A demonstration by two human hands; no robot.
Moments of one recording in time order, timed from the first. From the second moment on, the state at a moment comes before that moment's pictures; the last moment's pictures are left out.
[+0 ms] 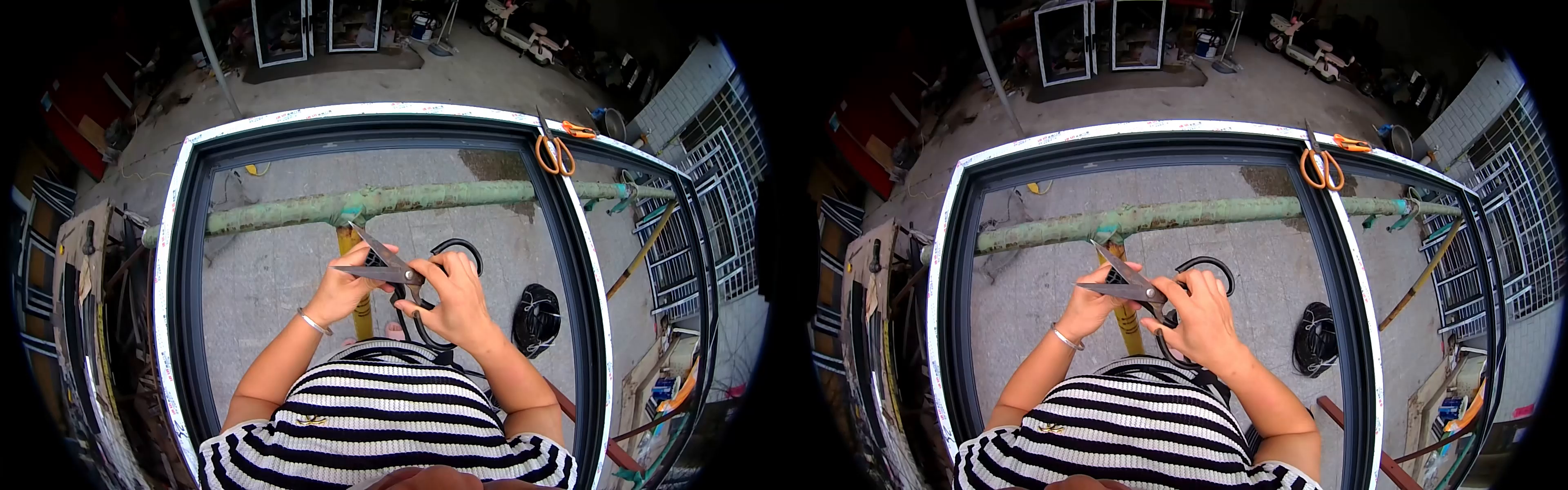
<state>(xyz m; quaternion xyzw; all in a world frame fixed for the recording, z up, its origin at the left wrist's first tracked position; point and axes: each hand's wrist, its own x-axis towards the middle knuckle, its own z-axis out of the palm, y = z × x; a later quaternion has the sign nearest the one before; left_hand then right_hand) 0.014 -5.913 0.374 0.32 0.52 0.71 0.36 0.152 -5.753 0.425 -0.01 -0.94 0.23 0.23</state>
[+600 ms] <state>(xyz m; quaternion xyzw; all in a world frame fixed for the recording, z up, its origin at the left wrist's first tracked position) 0.022 -5.912 0.375 0.32 0.54 0.70 0.34 0.156 -5.756 0.418 -0.02 -0.94 0.21 0.25</state>
